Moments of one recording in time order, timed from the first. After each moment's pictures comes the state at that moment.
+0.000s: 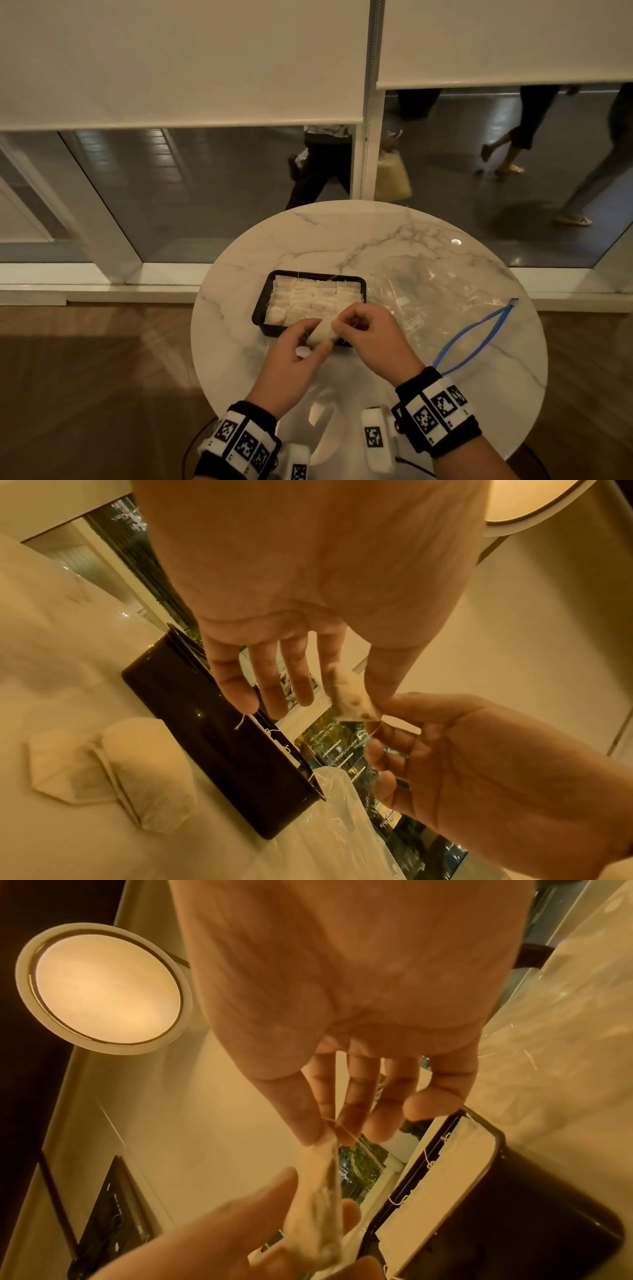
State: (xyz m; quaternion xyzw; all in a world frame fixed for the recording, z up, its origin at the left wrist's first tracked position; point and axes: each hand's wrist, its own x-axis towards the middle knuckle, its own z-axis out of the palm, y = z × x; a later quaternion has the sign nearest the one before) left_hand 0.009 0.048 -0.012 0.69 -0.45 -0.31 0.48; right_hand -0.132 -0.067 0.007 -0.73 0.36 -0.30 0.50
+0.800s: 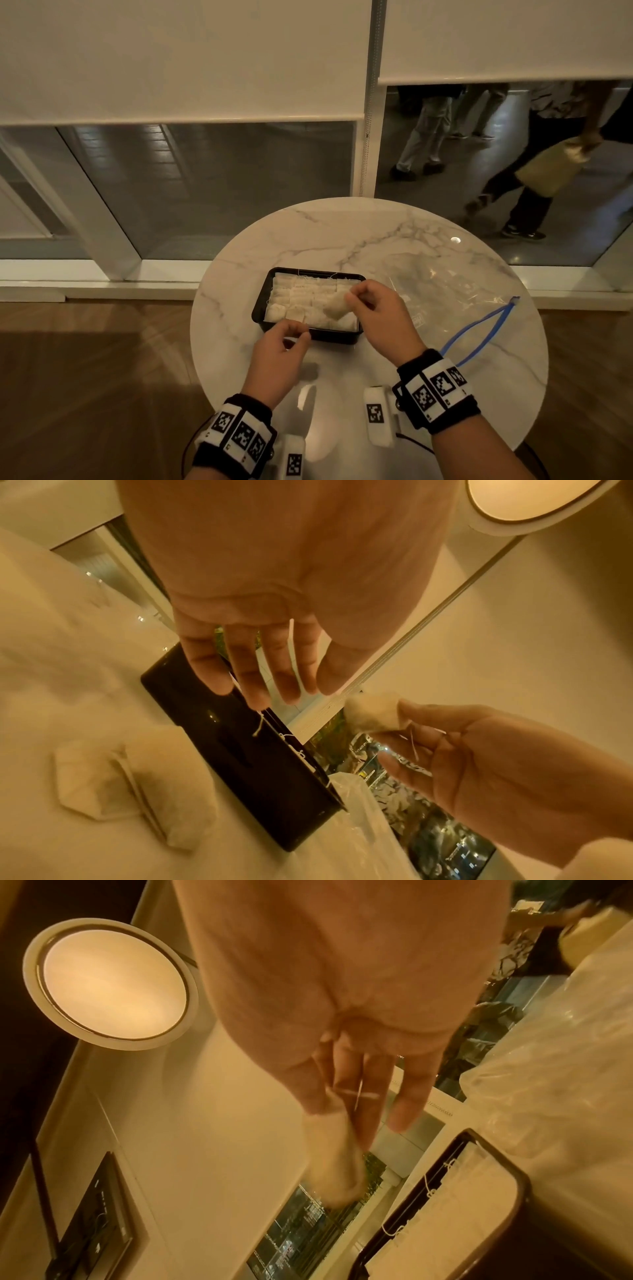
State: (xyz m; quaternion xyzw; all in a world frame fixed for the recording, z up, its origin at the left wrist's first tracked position) left_hand 0.019 0.045 -0.014 0.74 -0.38 -0.26 0.49; right_hand -0.128 -0.085 0.014 -0.71 0.37 -0.37 0.46
